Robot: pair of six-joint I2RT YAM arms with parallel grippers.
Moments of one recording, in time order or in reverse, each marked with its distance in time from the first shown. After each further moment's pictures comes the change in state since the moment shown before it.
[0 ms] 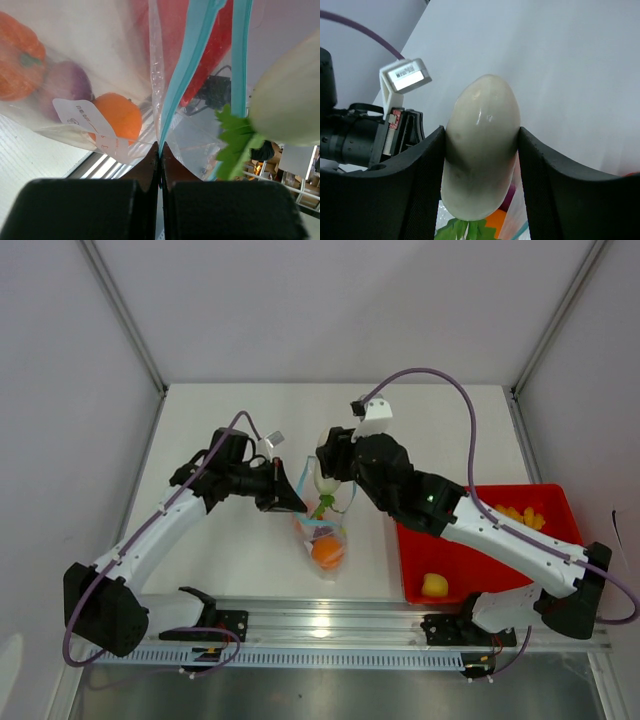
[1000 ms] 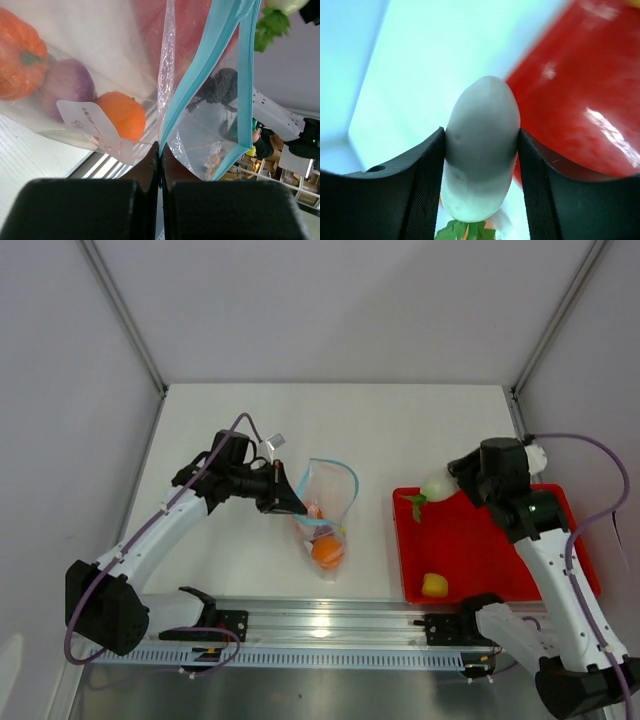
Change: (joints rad) left arm 0.003 0.005 -0.018 0.013 0.010 0.005; right arm -0.858 -0.405 -0.322 -0.551 -0.200 0.645
